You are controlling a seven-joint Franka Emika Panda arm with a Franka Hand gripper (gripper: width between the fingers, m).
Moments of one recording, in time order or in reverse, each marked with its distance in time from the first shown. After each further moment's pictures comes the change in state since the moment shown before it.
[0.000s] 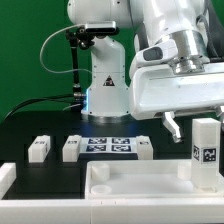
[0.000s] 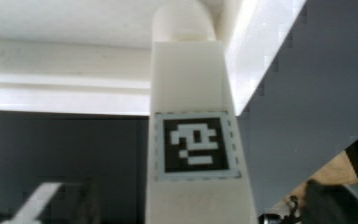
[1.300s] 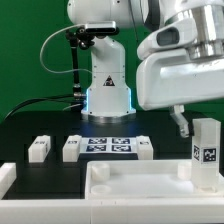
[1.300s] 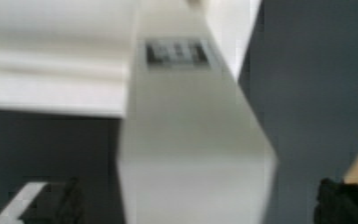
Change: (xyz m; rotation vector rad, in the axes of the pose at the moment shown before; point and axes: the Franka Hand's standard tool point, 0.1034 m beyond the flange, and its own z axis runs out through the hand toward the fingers) arm 0.033 0.002 0.003 0.062 -0.401 0.016
